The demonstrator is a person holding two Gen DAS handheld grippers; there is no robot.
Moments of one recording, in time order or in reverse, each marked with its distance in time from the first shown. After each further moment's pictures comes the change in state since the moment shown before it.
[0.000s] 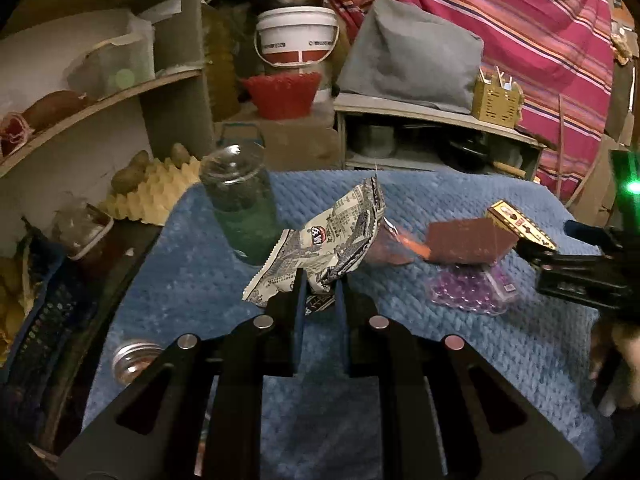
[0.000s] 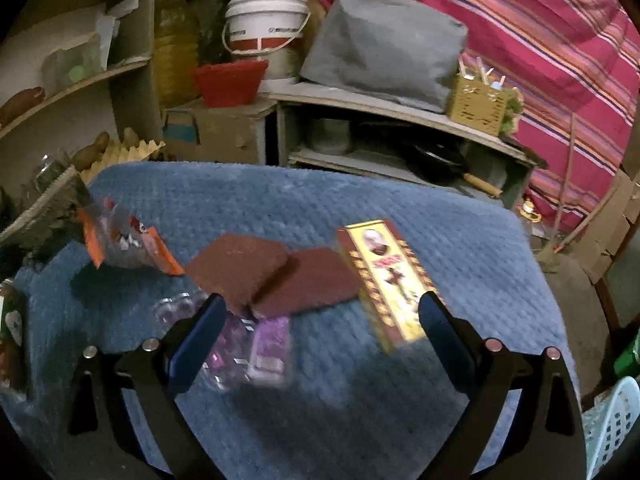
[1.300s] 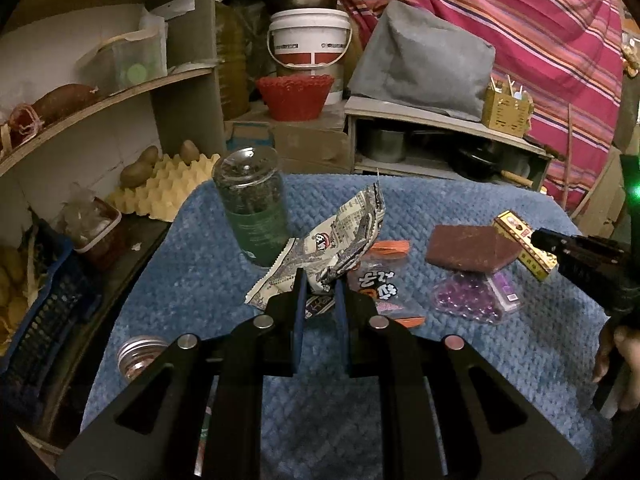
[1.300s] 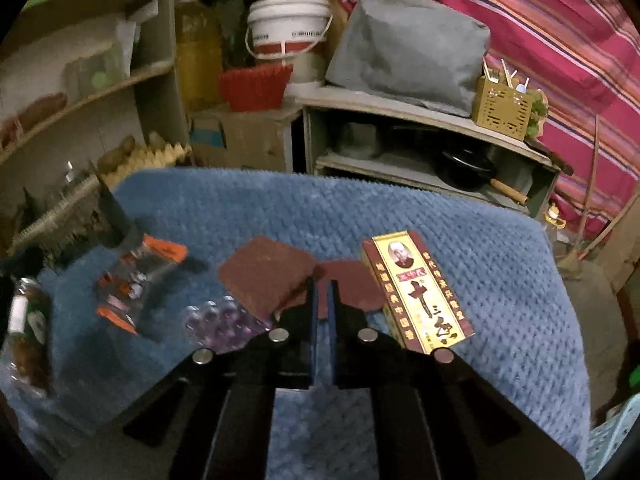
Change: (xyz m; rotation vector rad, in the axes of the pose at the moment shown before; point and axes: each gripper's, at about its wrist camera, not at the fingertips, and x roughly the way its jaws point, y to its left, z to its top) left arm -0.005 0.003 0.002 -0.044 -0.001 0.020; right arm -0.002 -0.004 0.006 -0.027 0.003 0.099
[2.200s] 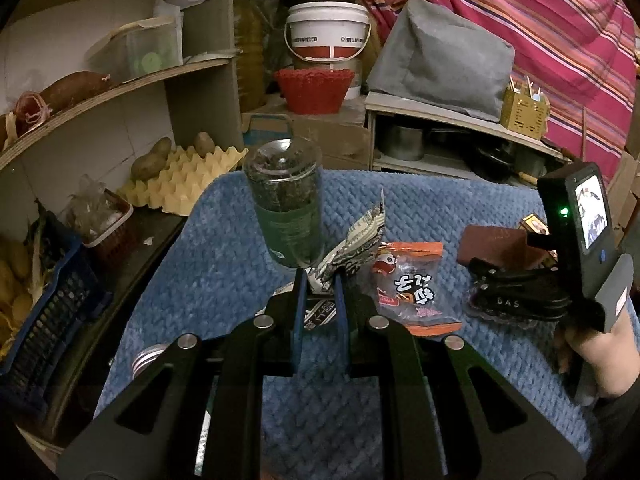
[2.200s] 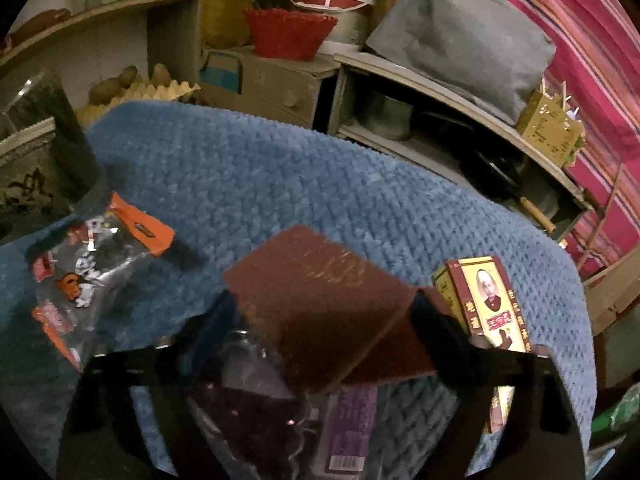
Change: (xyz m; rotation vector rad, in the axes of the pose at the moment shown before) left arm 0.013 0.022 0.003 -0.025 0.018 0.035; right arm 0.079 0.057 0.015 -0.174 0.106 -0.036
